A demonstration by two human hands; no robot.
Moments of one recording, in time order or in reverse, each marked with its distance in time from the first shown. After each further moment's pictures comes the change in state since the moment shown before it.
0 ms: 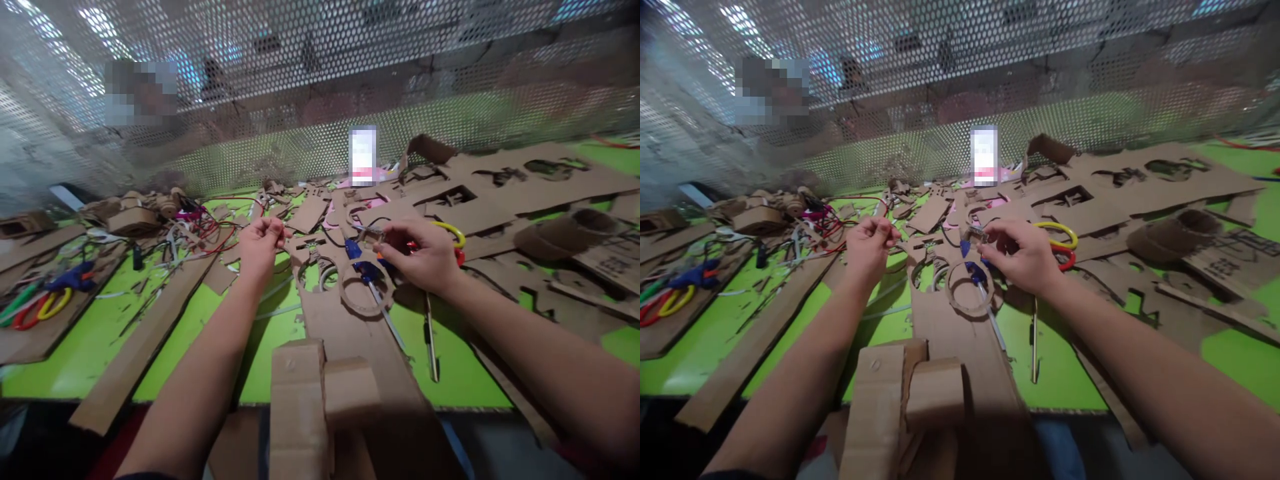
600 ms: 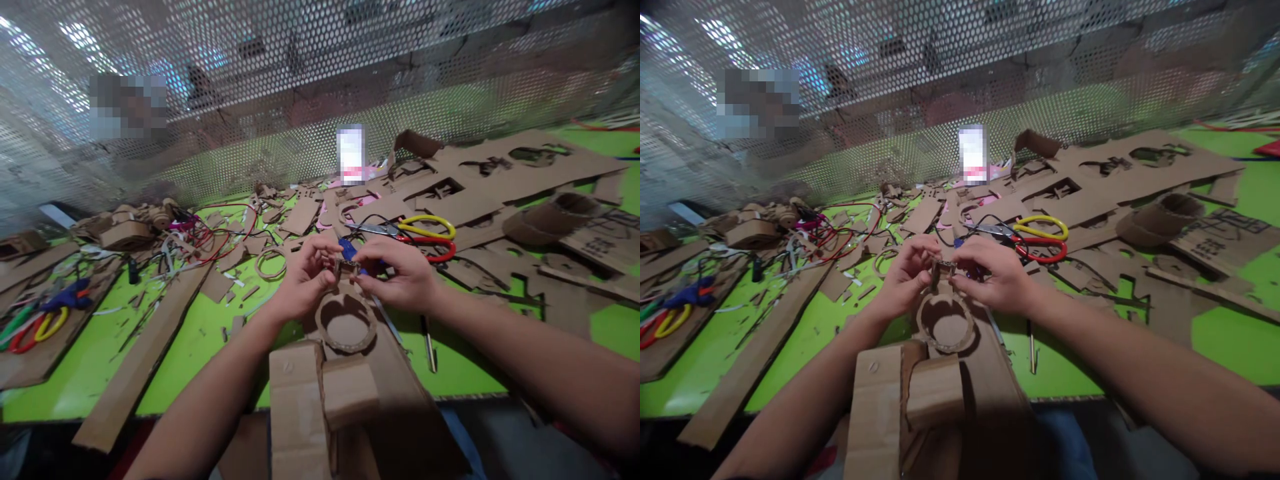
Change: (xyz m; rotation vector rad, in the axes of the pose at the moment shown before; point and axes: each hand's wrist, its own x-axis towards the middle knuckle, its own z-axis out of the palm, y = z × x) left_hand -0.068 0.012 0.056 0.006 -0.659 0.119; right_hand -0.009 -0.045 0.015 0.200 -0.095 -0.200
